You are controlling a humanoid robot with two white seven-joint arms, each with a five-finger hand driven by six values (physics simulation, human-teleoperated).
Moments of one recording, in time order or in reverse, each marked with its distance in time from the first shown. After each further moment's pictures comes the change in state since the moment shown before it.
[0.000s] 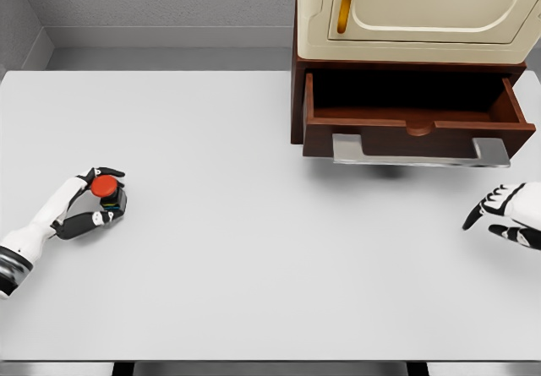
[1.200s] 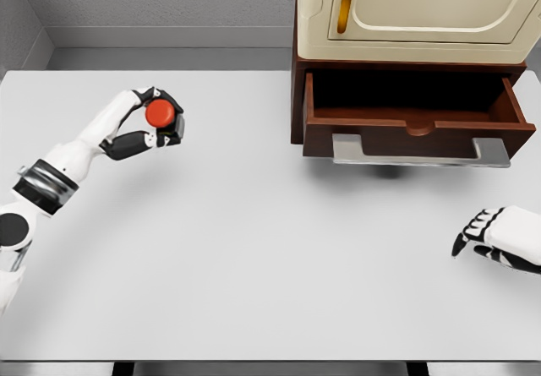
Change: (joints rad) left arm -0.339 -0.030 -0.189 -0.132 -0.015 0.074 -0.012; right arm -0.037 0.085 0.066 -0.005 0.170 0.000 0.003
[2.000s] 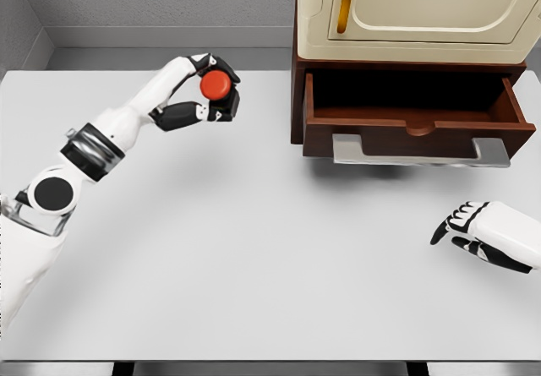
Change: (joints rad) left arm -0.195 -0.082 -0.155 0.007 -0.002 0.025 0.000; right arm -0.032 0.151 0.001 0.000 -0.011 0.000 -0.009
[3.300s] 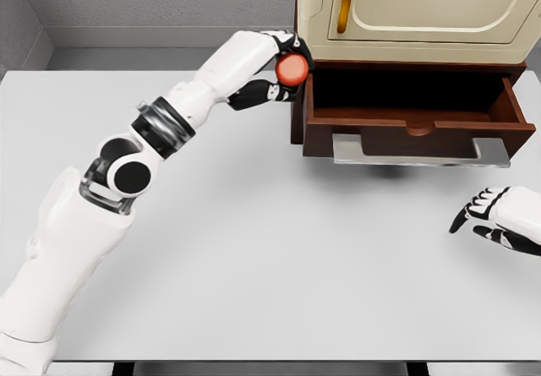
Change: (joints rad) left arm -0.133 -0.210 -0.078 0.006 -0.422 -0.001 0.000; right arm 0.002 -0.153 -0.013 0.001 -0.082 0.000 0.002
